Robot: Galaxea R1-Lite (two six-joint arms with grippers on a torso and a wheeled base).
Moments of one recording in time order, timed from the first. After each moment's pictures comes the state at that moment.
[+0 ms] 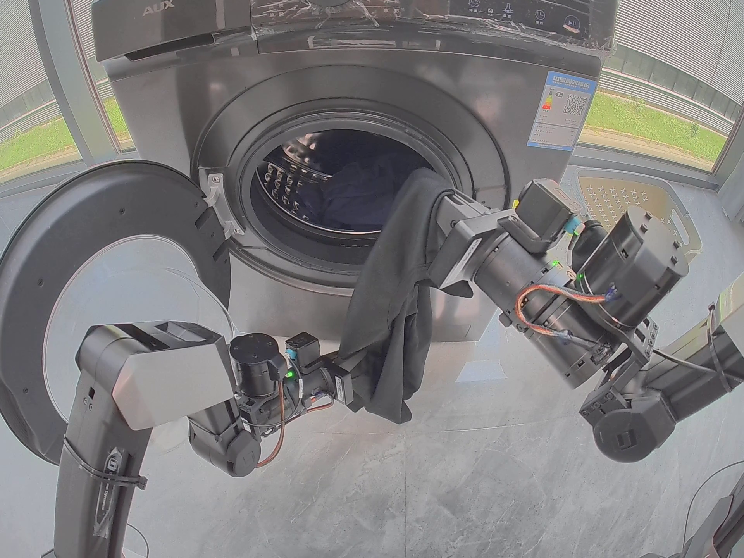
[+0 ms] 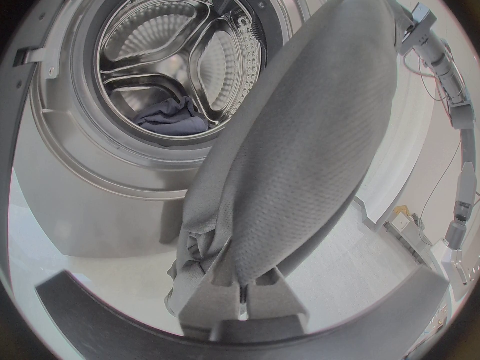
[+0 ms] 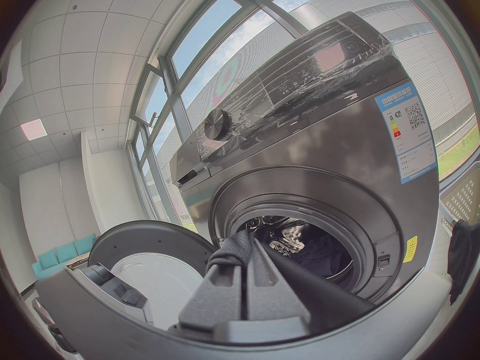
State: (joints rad) left arm -0.45 2.52 -0.90 -1.55 -0.31 -0.10; right arm 0.77 1.89 -0.85 -1.46 -0.09 0.11
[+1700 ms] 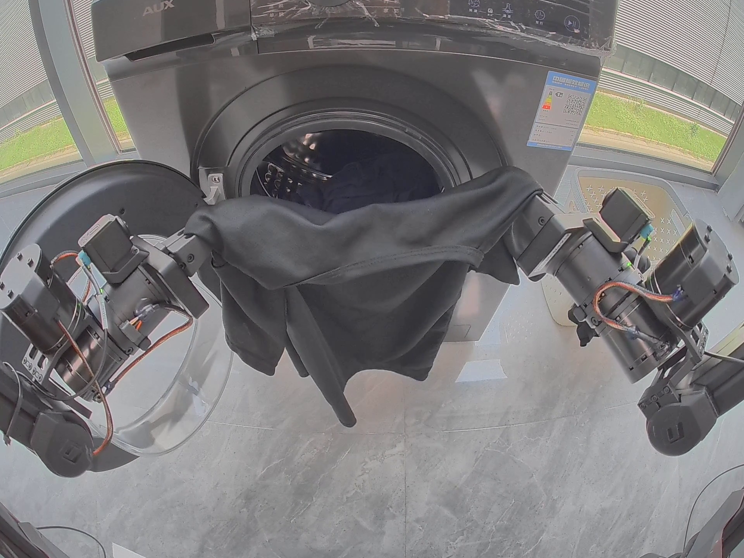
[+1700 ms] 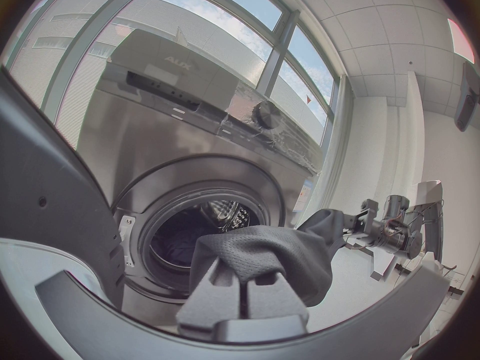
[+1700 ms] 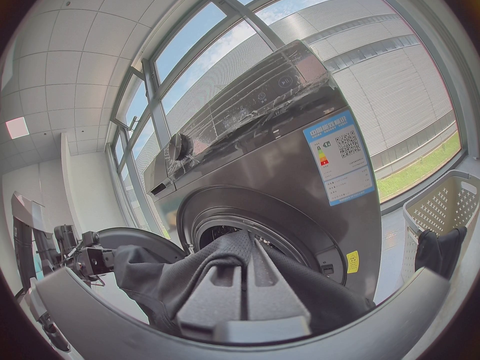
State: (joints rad) left arm -0.33 1.64 -0.44 -1.55 -0.30 -0.21; right arm 0.64 1.77 -0.66 -1.54 -0.11 0.16
